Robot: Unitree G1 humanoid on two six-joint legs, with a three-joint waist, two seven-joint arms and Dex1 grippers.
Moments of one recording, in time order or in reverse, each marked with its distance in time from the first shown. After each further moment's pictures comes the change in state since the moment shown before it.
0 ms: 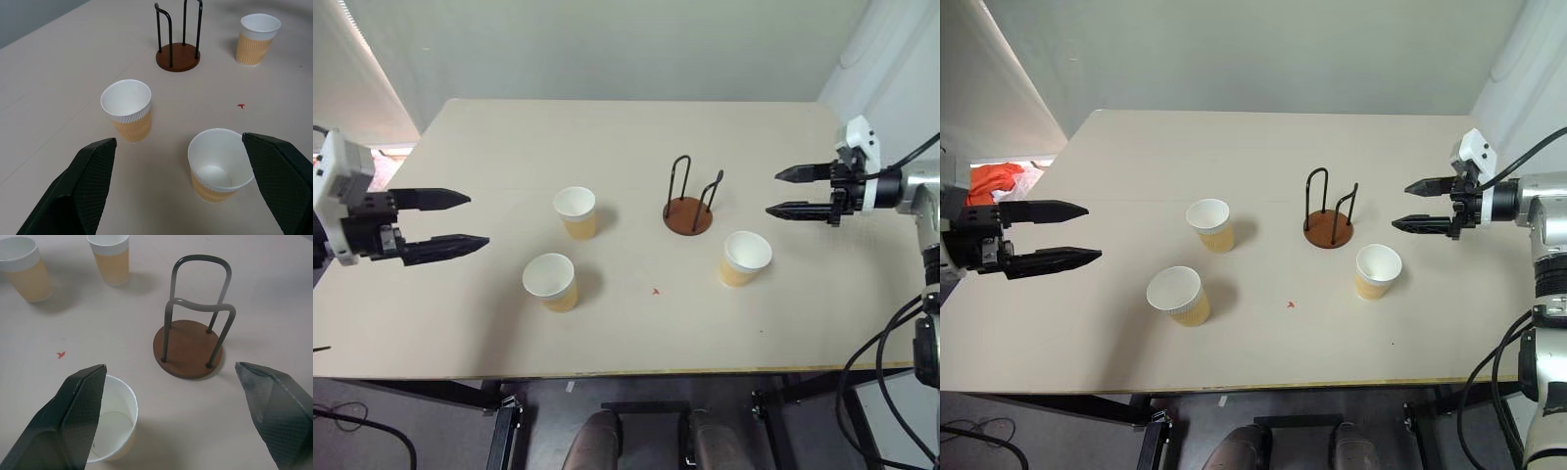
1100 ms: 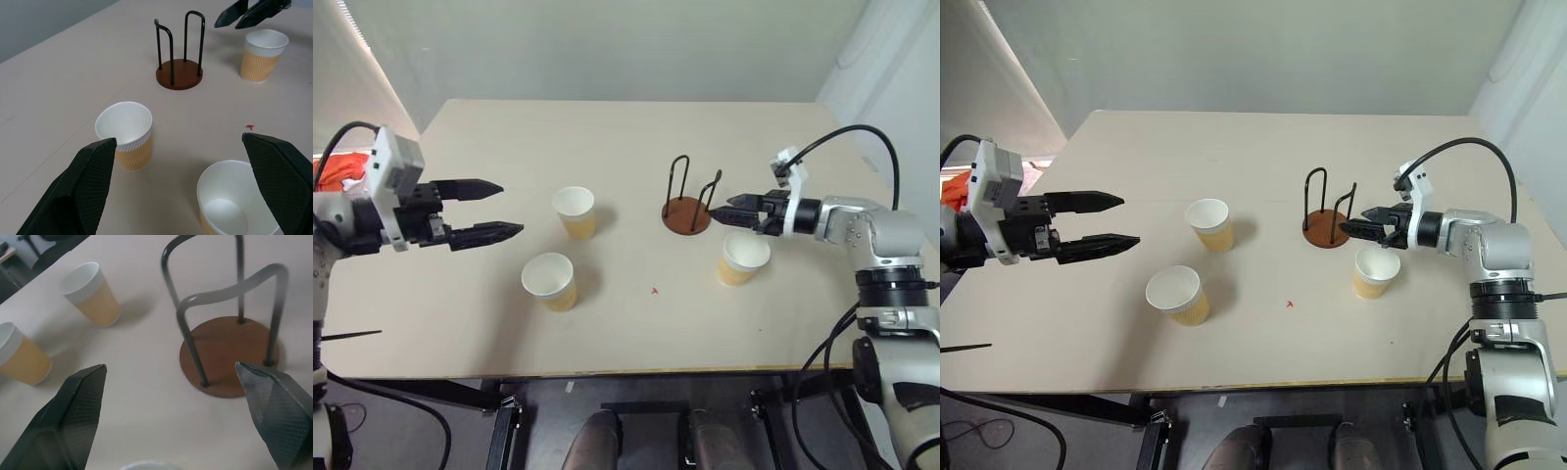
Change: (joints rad) left arm -0.136 -0.118 -0.140 0.003 0.032 -0.010 0.096; right arm 0.133 0.292 -0.102 -0.318 0.152 0.553 -0.527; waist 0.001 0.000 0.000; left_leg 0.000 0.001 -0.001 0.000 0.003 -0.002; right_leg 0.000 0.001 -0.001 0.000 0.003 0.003
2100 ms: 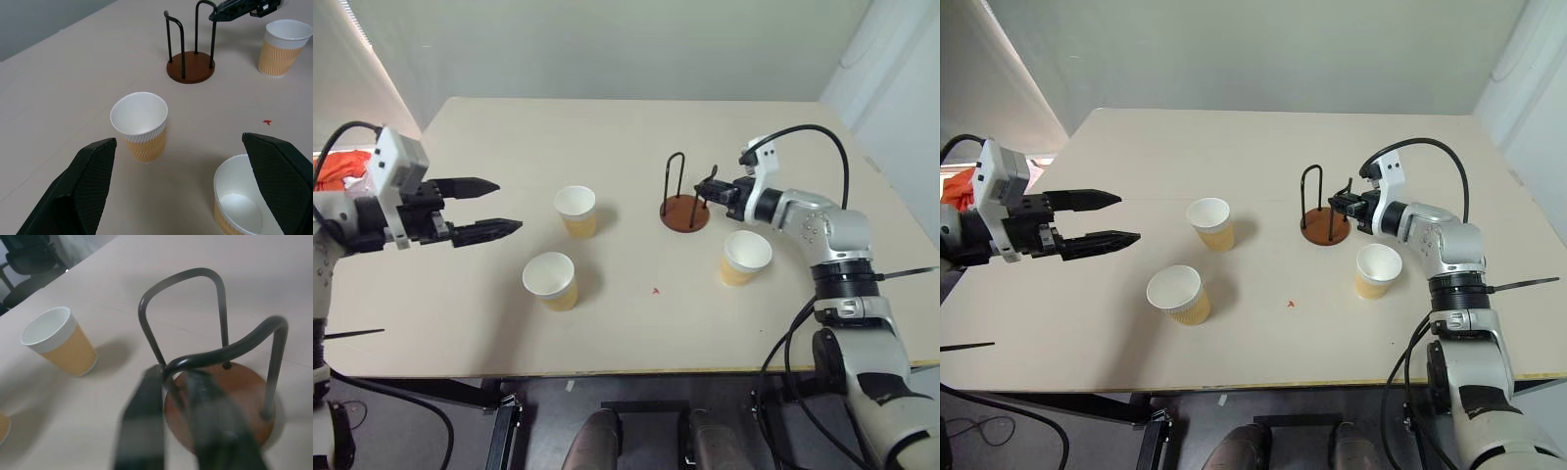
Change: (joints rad) left arm -0.021 -0.005 -0.009 0.013 0.036 -0.001 0.030; right arm -0.057 0.141 -0.002 0.086 -0.002 -0.137 -0.190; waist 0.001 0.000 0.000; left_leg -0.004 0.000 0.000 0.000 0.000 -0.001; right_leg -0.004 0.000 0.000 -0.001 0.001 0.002
